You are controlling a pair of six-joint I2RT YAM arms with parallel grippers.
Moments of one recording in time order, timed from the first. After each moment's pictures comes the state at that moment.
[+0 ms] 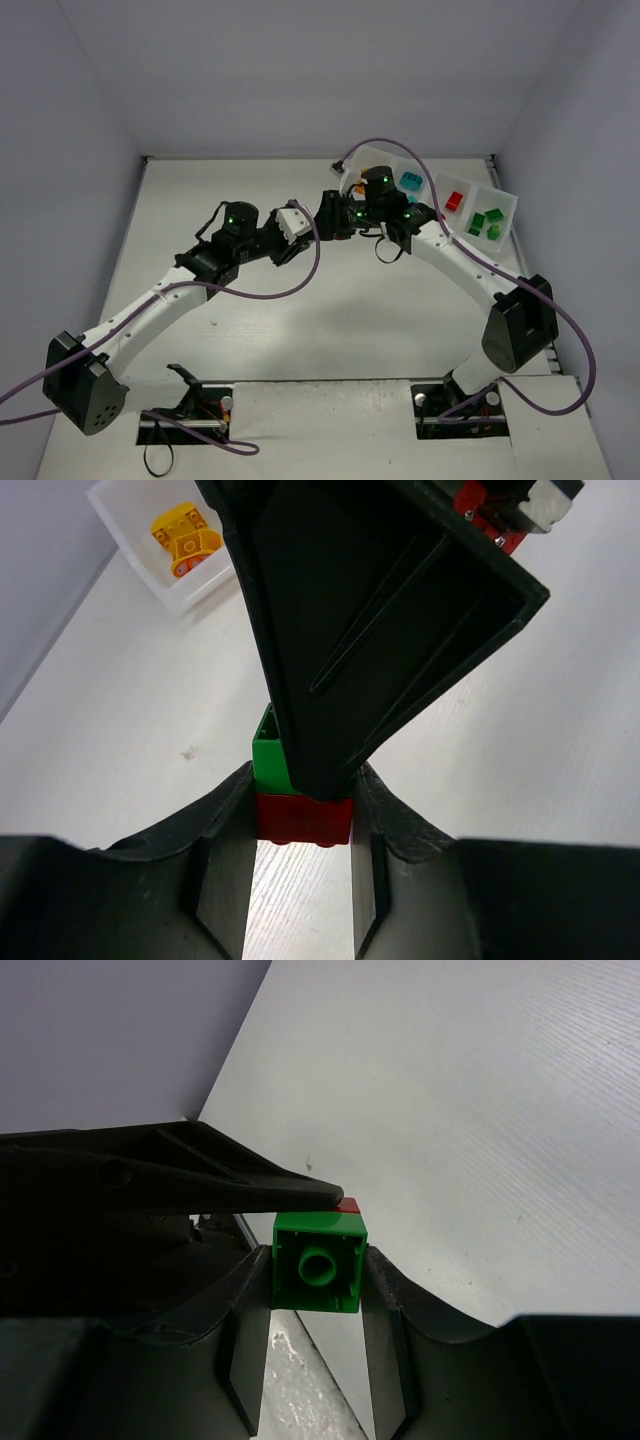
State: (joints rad) left arm -0.61 1.21 1.00 -0.18 0.34 0.37; right arm 0.56 1.55 1.27 -0.23 -0.64 0.53
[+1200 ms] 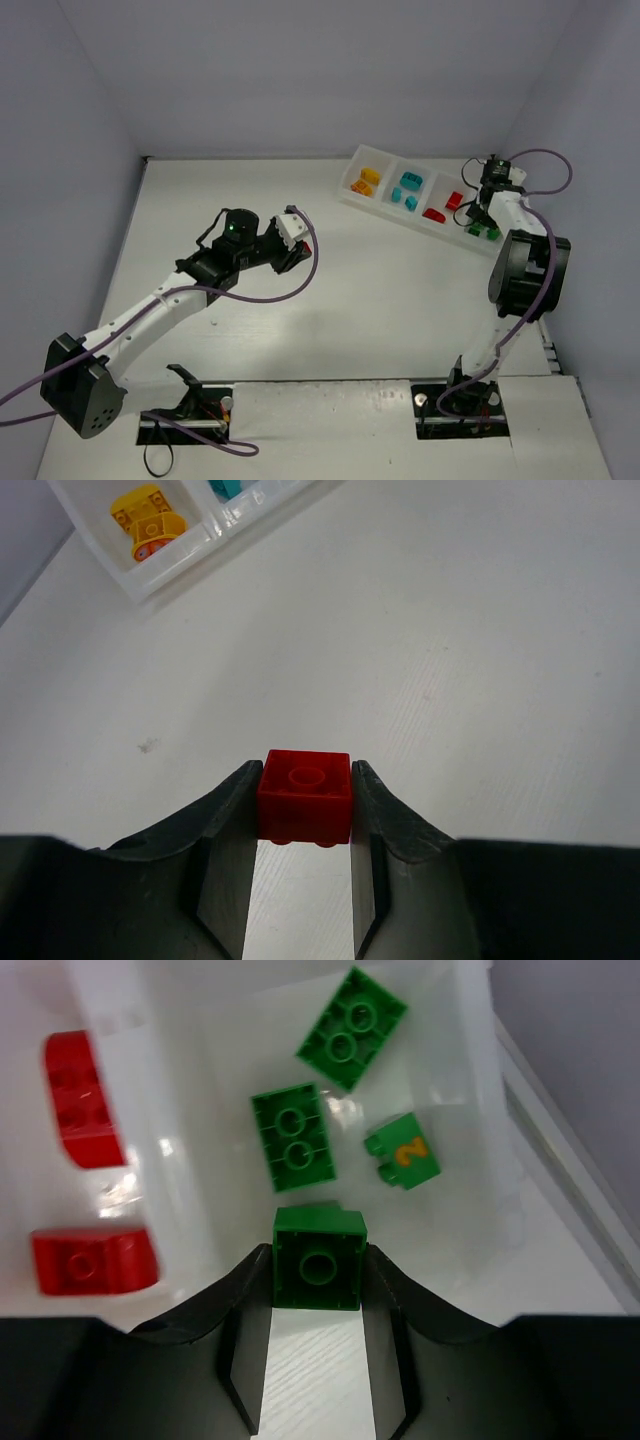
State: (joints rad) left arm -0.62 1.20 0.94 -0.14 0.37 0.31; right arm -0.20 1.86 1.38 -0.45 0.29 0.36
